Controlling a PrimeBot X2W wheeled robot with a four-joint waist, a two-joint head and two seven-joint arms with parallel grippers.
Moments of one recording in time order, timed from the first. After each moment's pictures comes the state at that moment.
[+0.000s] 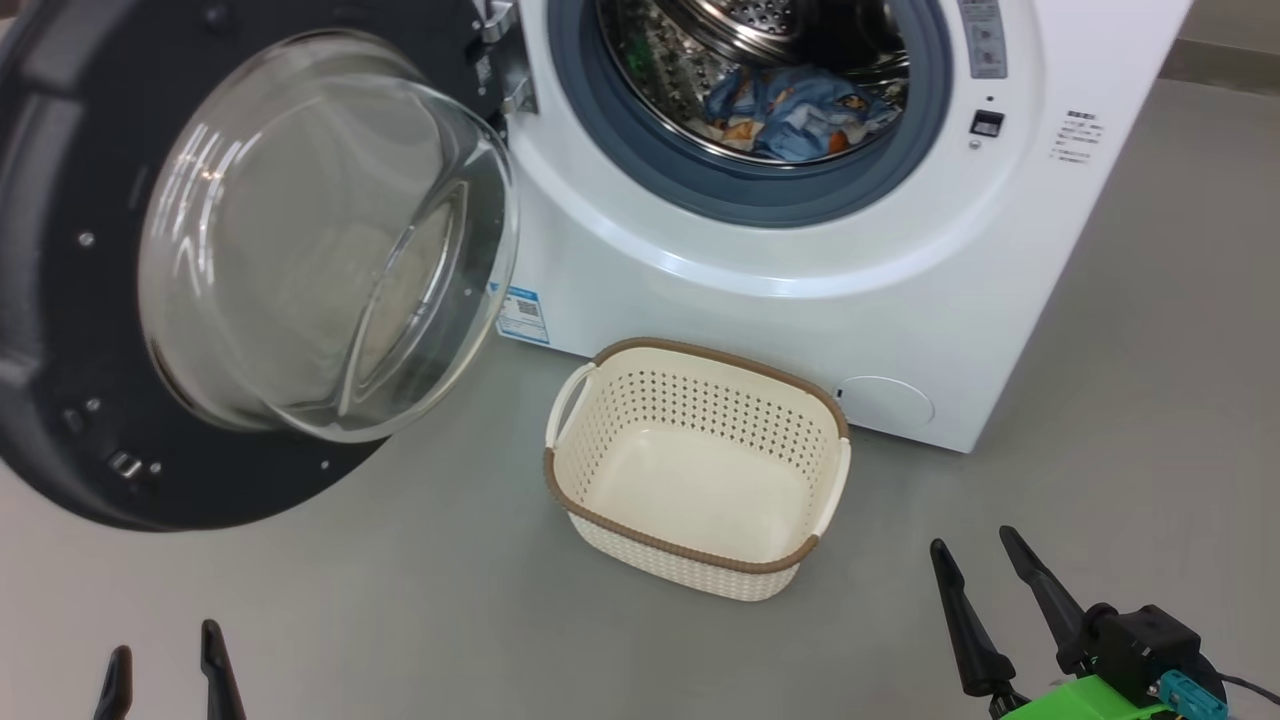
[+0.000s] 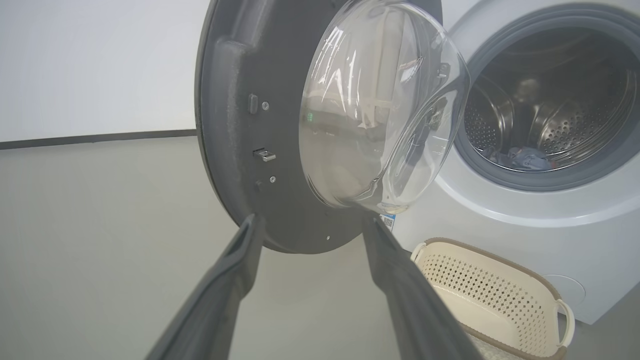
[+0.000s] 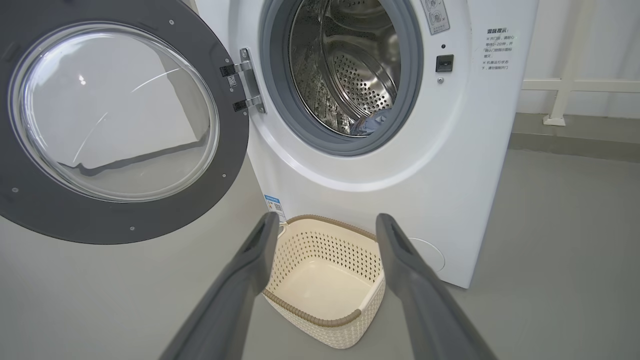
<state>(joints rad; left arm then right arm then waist) 0.21 0.04 0.12 -0.03 -0.25 0.09 -0.26 0.03 -0.10 0.05 0.16 0.24 0.13 -0.25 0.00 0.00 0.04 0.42</state>
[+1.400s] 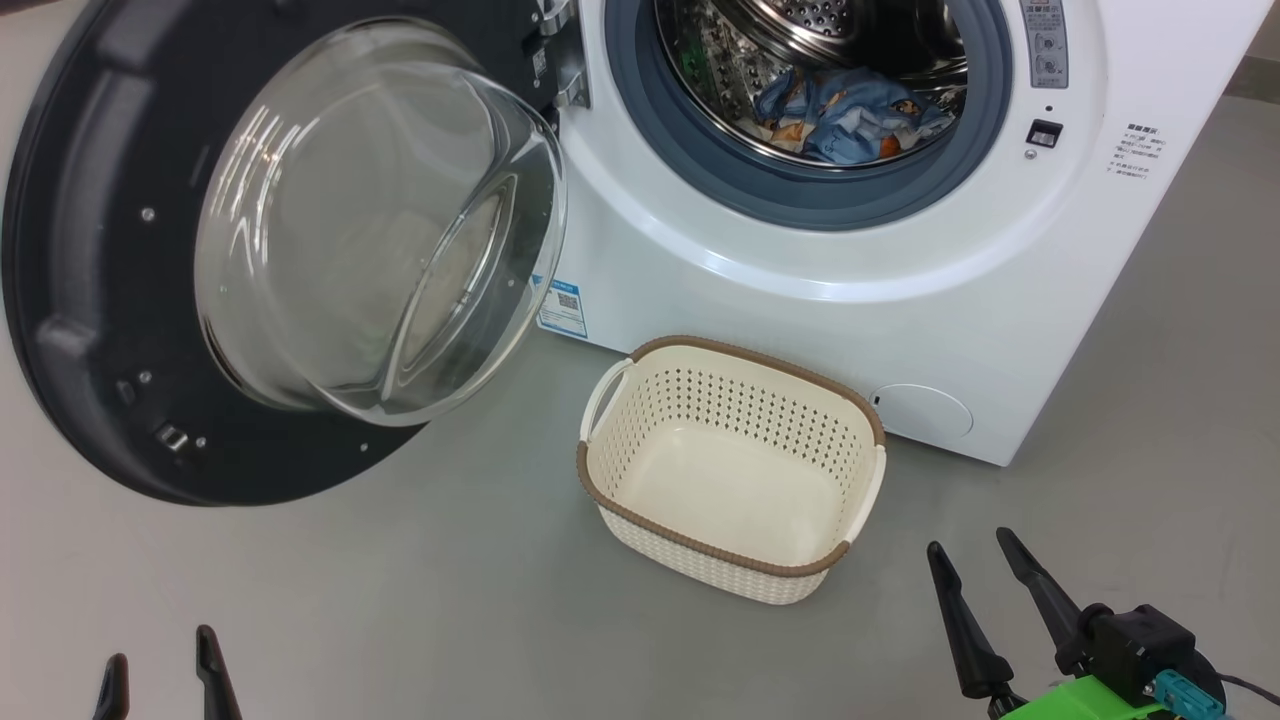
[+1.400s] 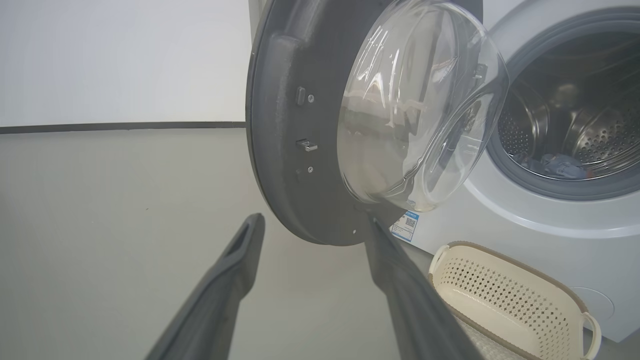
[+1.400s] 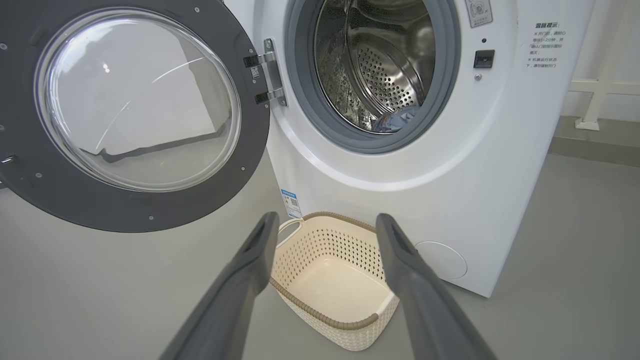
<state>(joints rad) 0.21 0.04 0.12 -0.03 -0.27 0.13 -0.26 0.03 -0.11 0.06 0.16 0.23 0.13 -0.25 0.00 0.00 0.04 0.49</state>
